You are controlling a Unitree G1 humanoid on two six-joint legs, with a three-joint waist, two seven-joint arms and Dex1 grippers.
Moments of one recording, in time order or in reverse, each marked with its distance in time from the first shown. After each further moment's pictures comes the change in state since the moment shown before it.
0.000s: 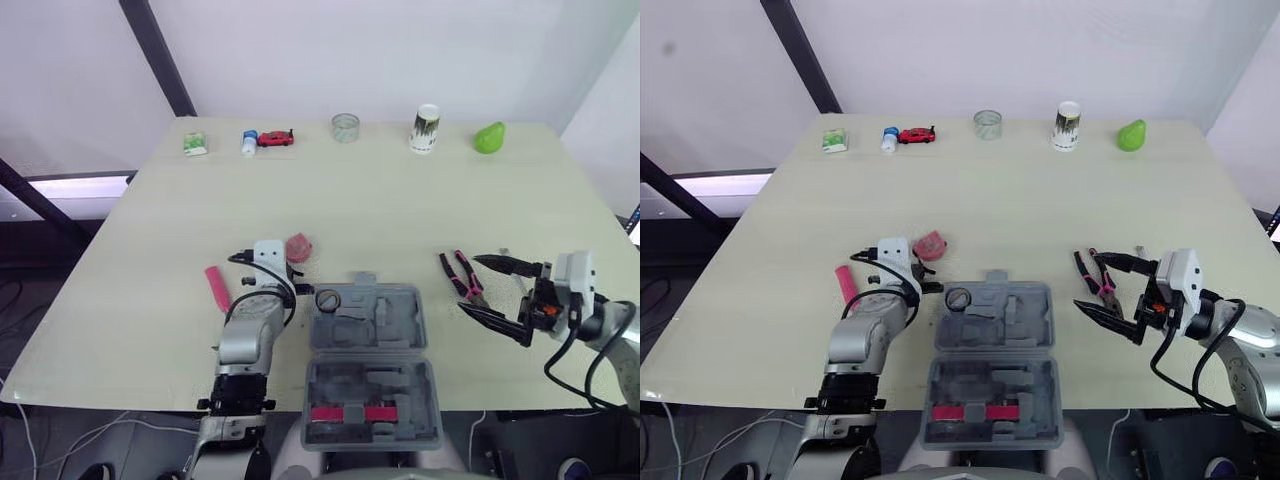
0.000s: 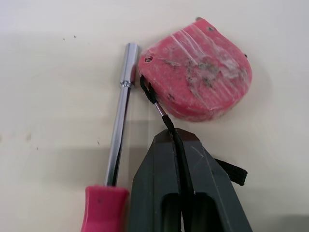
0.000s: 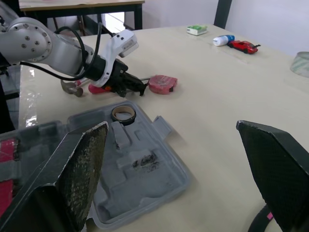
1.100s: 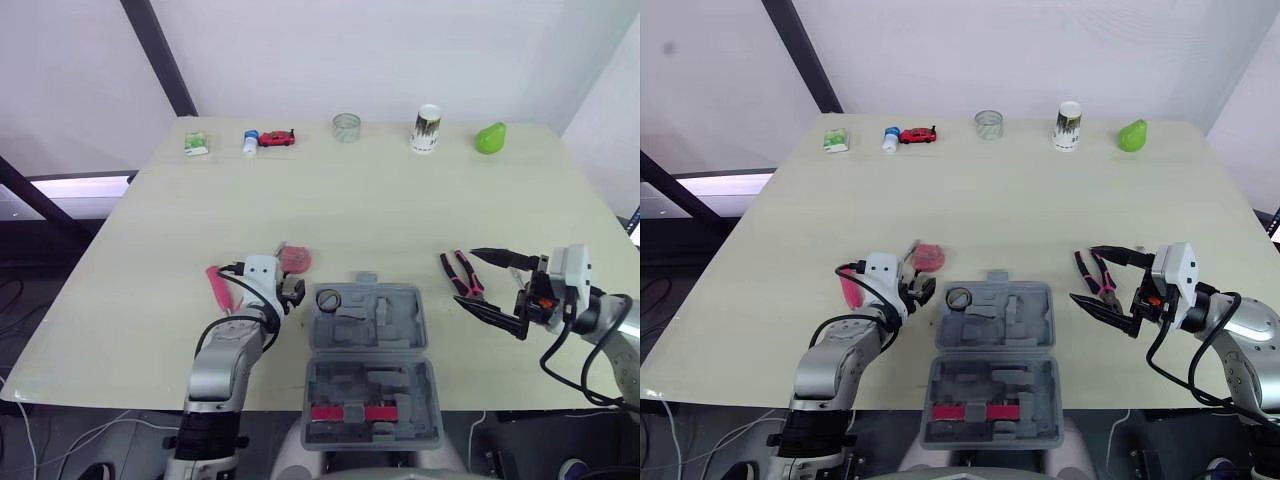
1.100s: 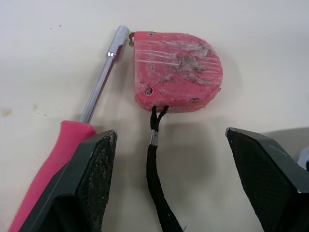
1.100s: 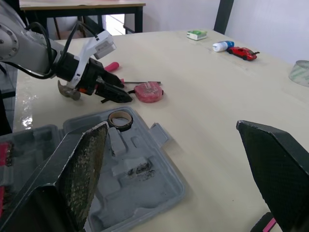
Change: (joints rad) left arm 0.157 0.111 -0.032 -0.152 -0.044 0.002 -0.179; right arm -0.032 0.000 0.016 -0.004 -0.011 0.001 -0.022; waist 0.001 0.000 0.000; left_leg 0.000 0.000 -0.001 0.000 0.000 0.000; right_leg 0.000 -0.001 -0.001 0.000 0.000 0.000
